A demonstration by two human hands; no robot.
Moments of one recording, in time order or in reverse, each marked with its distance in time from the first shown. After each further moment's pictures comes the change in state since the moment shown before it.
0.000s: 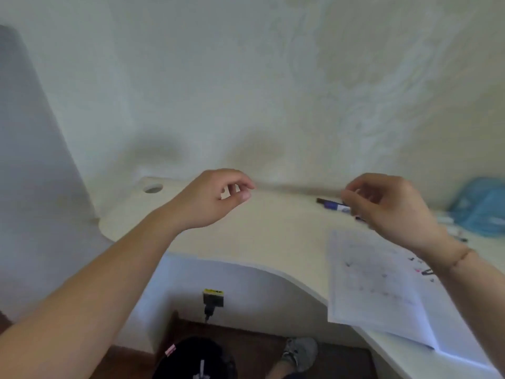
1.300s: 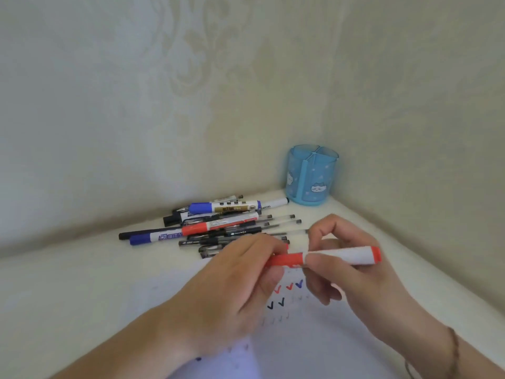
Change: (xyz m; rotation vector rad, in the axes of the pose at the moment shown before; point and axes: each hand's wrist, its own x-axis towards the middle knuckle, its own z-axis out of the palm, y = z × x) left_hand 0.114 0.167 0.269 -0.220 -0.309 0.609; right_hand -0.094 0.156 -0.096 0.590 0.233 0.302
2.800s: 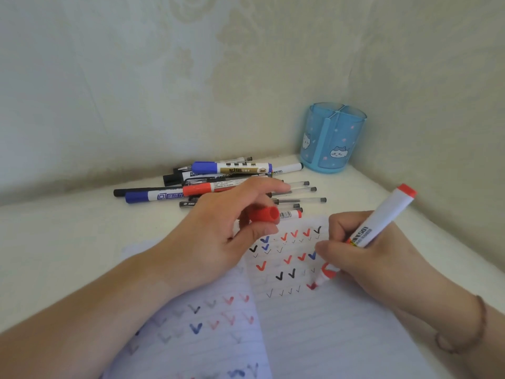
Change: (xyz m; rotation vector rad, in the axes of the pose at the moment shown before) left_hand 0.003 -0.036 0.001 -0.293 0.106 -0.123; right_hand 0.009 0.021 -0.005 -0.358 0.029 0.329
